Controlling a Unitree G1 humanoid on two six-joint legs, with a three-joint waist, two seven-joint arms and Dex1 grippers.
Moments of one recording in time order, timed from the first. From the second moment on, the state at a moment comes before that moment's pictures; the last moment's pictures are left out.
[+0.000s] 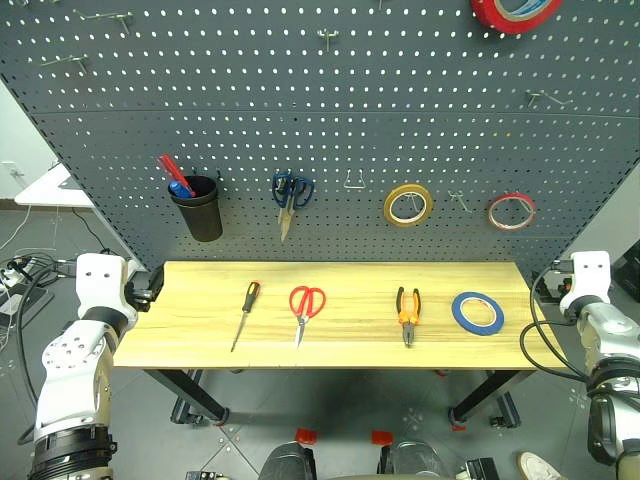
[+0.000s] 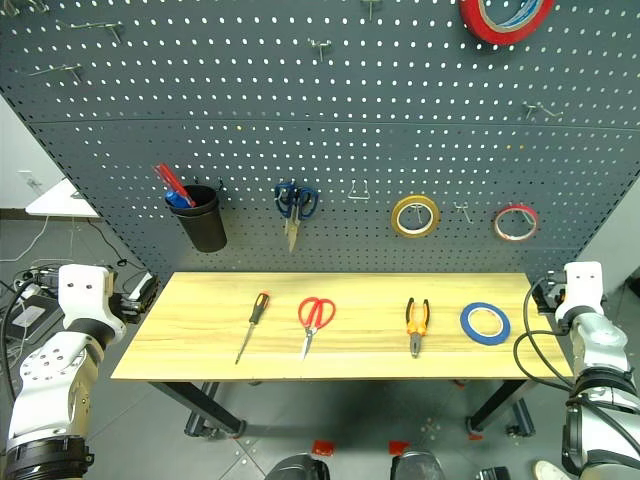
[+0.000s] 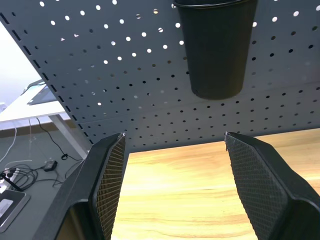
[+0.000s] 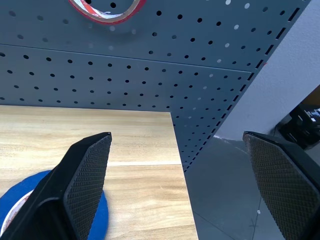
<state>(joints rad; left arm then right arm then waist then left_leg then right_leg) -0.08 0.59 0.40 0.16 -0.20 0.17 -0.36 -0.52 -0.65 -0.28 1.10 0.10 -0.15 0.33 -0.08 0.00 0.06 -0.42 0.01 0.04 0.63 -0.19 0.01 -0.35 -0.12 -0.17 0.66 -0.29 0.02</state>
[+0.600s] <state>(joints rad) 0.00 0.54 0.34 0.08 -0.20 0.21 -0.39 -0.43 -0.60 -0.14 0.87 0.06 -0.05 0.50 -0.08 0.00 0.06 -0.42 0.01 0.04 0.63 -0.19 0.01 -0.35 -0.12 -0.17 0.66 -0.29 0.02</state>
